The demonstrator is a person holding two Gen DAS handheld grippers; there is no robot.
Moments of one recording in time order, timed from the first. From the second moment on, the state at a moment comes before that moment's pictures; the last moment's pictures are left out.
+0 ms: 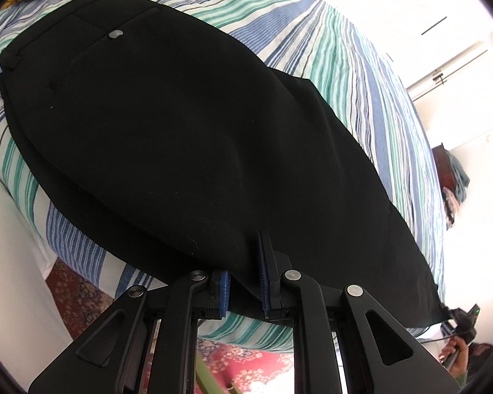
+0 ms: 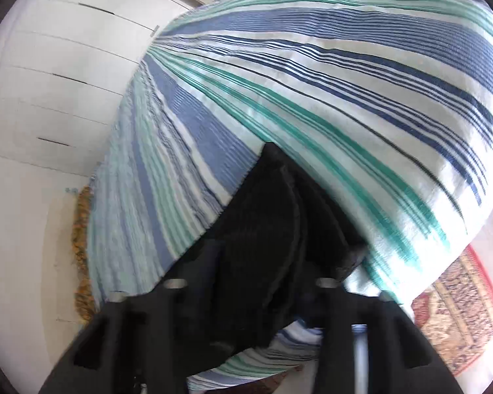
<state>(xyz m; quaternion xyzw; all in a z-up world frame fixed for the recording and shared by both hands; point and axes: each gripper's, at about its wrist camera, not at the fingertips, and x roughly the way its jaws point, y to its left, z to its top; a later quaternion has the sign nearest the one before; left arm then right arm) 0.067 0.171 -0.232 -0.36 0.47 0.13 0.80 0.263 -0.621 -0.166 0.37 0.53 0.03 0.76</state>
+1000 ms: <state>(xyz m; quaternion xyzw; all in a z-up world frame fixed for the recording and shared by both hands) 0.047 0.162 -0.228 -0.34 0.47 0.15 0.80 0.276 -0.582 -0.154 0.10 0.57 -0.01 0.81</state>
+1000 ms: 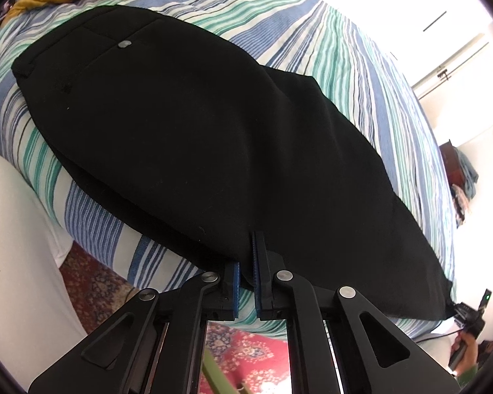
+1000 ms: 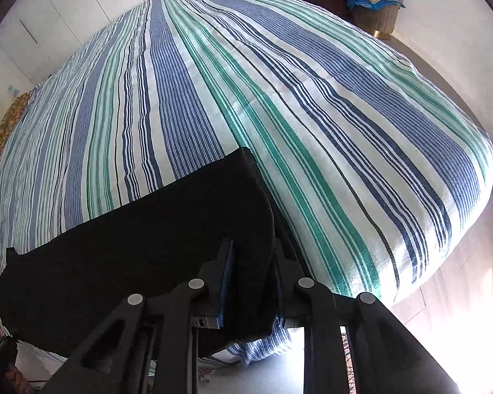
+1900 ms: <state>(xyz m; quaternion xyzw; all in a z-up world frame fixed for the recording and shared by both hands) 0.048 0.156 -0.139 -0.21 0.40 0.22 0.86 0.204 -0.549 -0.019 0.06 0.32 -0.13 0.93</state>
